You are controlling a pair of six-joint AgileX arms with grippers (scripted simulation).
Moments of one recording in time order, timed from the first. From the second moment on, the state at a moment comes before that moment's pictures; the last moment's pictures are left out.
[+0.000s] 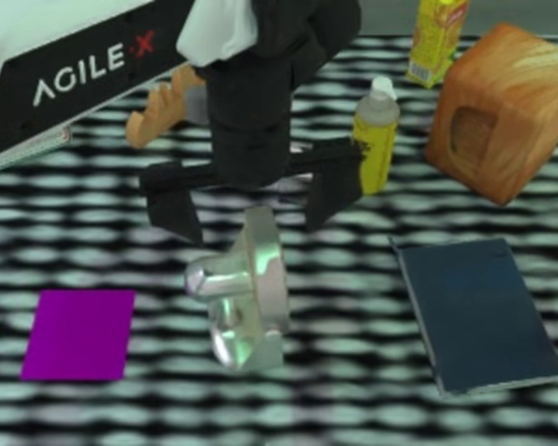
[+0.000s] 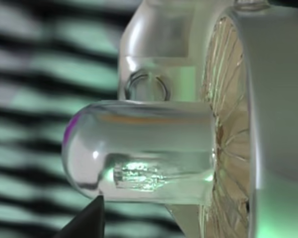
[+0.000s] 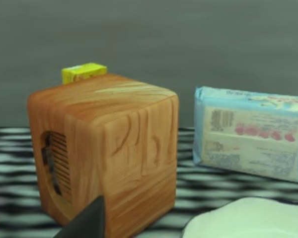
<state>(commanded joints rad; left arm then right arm) -0.70 2.03 1.84 -1.38 0.00 -0.84 0.00 0.00 0.00 0.00 0.00 0.00</state>
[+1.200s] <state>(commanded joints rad) -0.70 2.02 1.76 -1.30 0.00 -0.85 0.00 0.00 0.00 0.00 0.00 0.00</state>
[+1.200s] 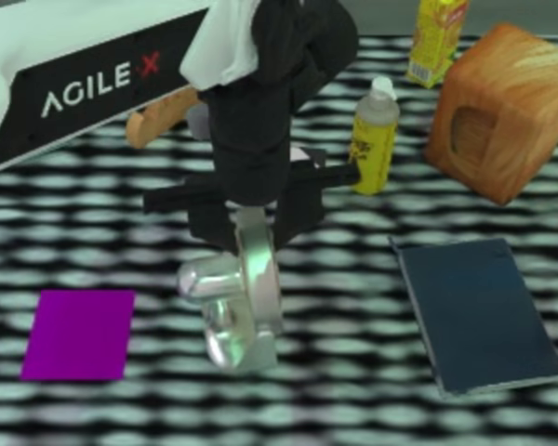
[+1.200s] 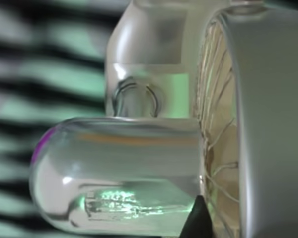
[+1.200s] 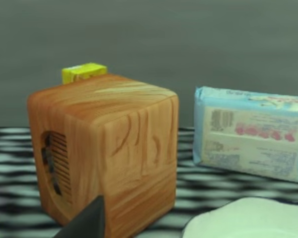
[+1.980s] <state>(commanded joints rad) -0.70 2.03 1.83 -1.38 0.00 -0.85 0.00 0.00 0.00 0.00 0.00 0.00</state>
